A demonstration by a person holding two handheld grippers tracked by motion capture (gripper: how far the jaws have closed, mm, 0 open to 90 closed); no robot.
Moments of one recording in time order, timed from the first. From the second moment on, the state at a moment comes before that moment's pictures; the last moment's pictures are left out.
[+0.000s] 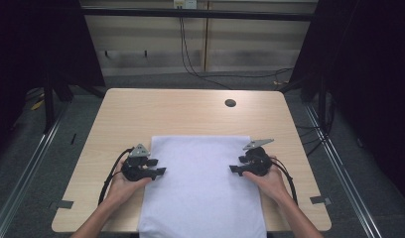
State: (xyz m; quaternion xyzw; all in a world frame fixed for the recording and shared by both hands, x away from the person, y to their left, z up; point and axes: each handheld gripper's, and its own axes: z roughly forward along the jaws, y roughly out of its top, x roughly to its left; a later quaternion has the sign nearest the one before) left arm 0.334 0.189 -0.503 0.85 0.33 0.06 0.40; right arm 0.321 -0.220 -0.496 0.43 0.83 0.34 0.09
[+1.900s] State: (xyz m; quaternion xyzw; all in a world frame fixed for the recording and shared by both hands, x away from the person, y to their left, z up) left arm 0.369 0.217 -0.499 0.83 0.37 0.02 0.41; right arm 0.345 -0.277 -0.501 0.46 0.80 0.38 0.05
